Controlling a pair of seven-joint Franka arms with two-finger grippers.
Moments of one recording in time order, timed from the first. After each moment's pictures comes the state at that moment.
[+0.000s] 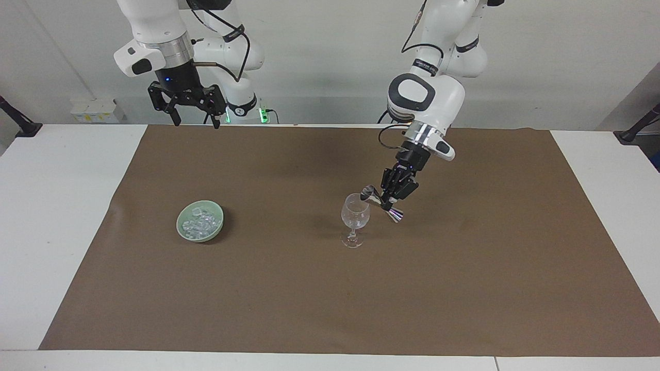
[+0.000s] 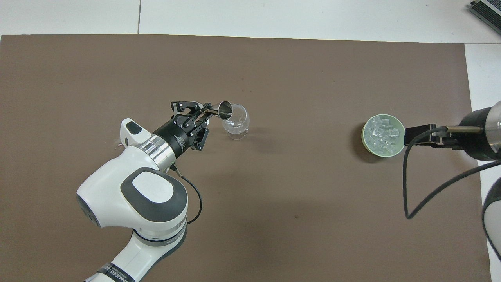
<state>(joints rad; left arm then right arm) -0.46 0.09 -0.17 -2.08 -1.68 3.10 -0.56 -0.10 -0.13 0.19 -1.68 0.01 1.60 0.19</state>
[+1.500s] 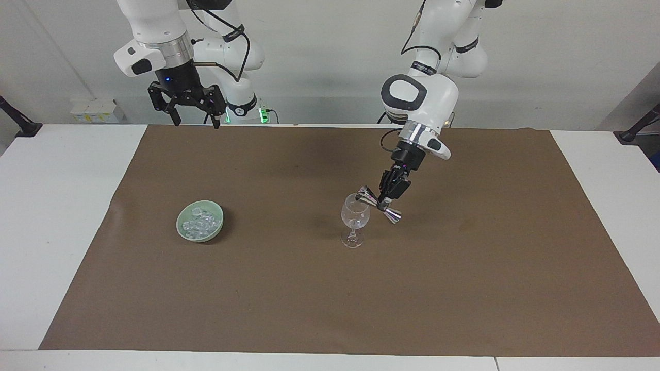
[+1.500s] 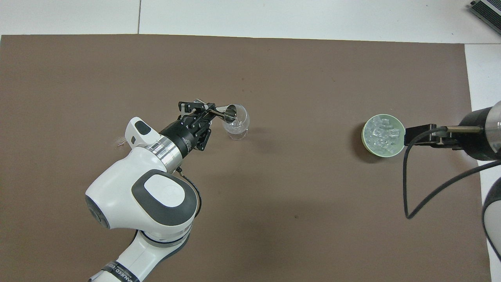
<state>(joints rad) -0.49 0.11 -0.17 -2.07 -1.57 3.15 -0.50 -0.10 -0.13 0.19 -1.68 0.01 1.60 0.19</state>
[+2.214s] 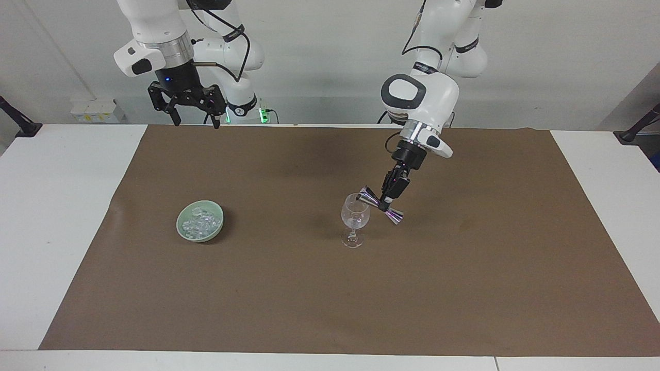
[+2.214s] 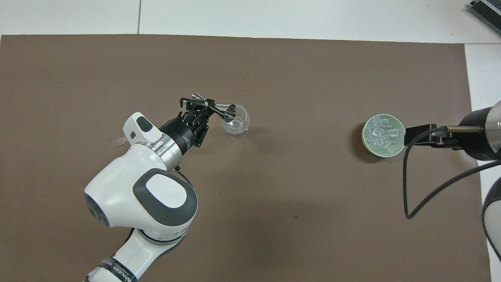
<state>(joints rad) -0.49 0.11 -0.17 -2.07 -1.51 3.16 -0.44 -0.10 -0.13 0.19 -1.68 0.01 1.60 0.19</state>
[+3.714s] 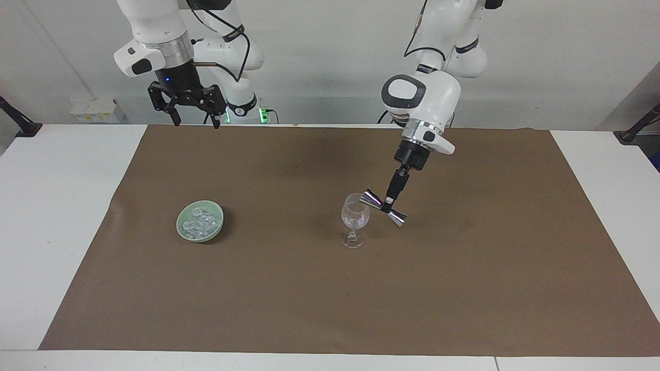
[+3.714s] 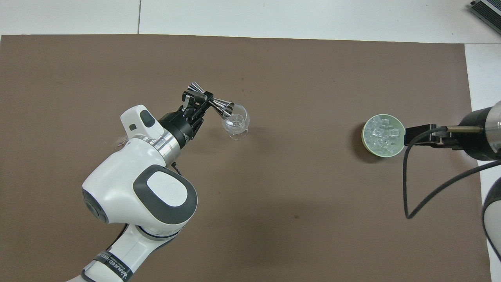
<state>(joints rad) -0.49 0.12 -0.16 -2.04 -1.42 3.18 -0.22 -0.10 -0.13 0.19 -1.68 0.01 1.60 0.19</state>
